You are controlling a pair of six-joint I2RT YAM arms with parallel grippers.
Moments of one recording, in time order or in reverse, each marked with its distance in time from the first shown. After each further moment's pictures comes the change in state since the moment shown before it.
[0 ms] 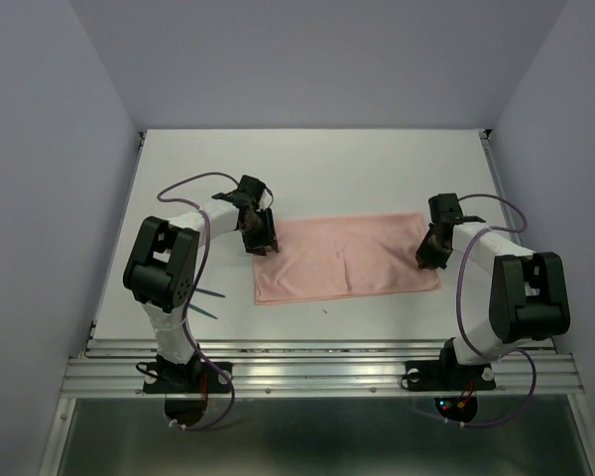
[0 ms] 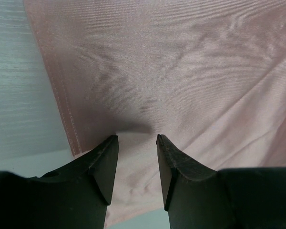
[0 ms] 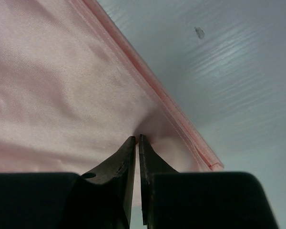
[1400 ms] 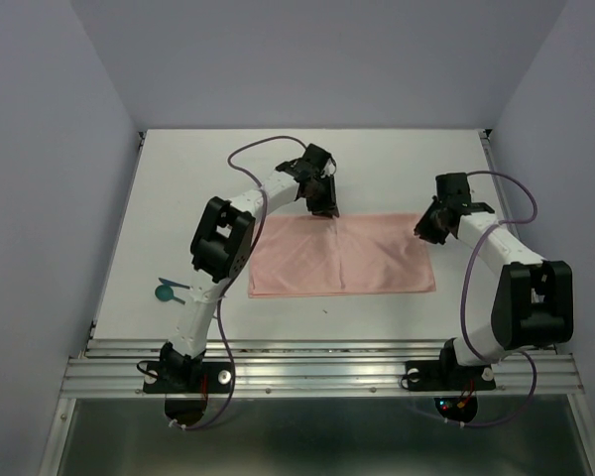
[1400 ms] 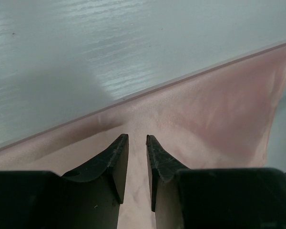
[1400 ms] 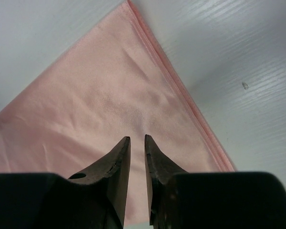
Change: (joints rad) left arm -0.199 0.478 0.760 -0.064 0.079 -0.056; right arm -0.002 -0.047 0.127 0.058 -0.046 0.056
